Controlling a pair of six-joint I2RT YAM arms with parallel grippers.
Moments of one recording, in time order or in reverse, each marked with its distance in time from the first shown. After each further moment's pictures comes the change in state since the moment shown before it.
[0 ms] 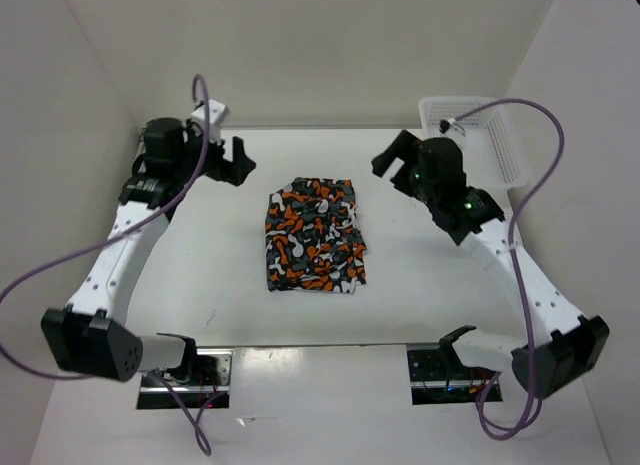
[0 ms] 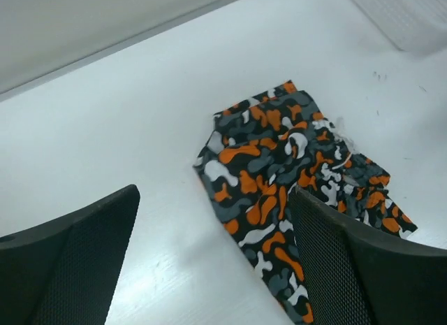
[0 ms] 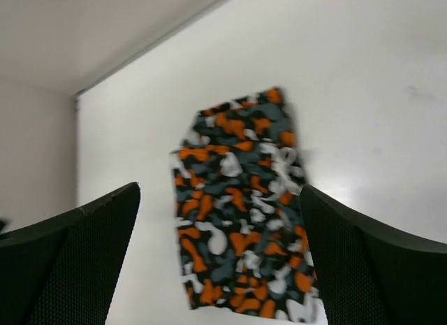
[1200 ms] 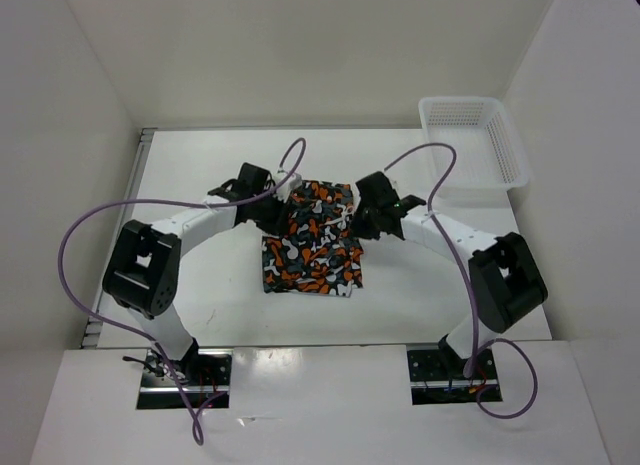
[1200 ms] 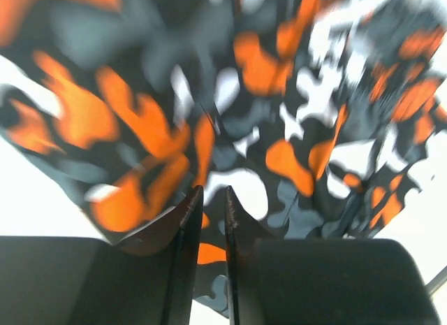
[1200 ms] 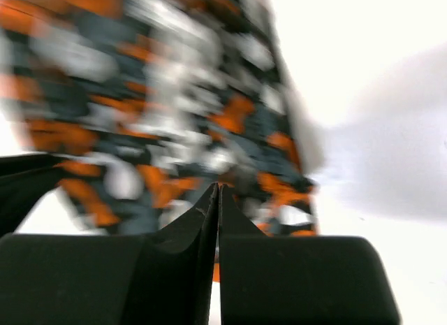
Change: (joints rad) left arm -0.231 0.382 -0.232 0.031 -0.016 0.000; right arm 0.107 0.393 -0.250 0.073 -0.190 0.116
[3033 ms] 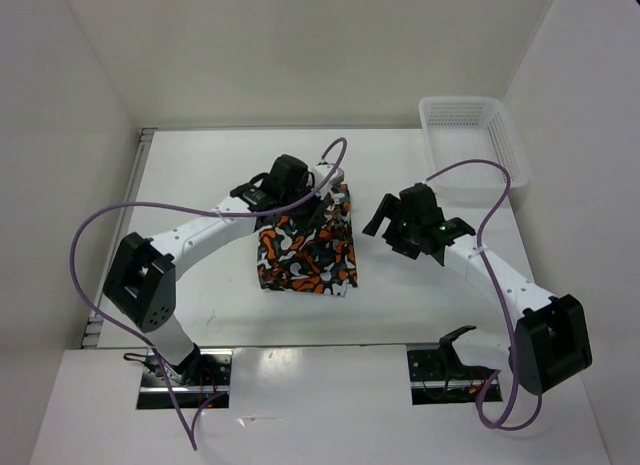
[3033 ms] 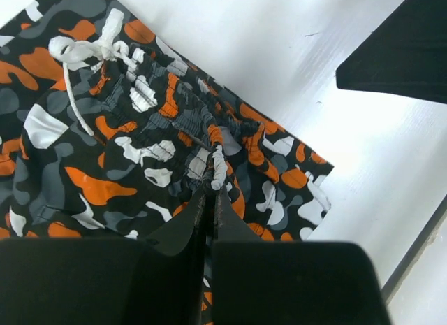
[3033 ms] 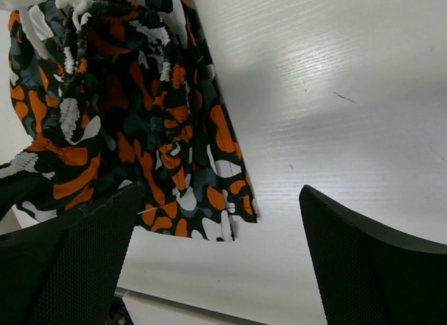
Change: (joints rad) left arm -0.246 -0.069 0.207 -0.047 -0.085 0.000; right arm -0.138 -0.399 -0.182 -0.079 -0.038 -0.034
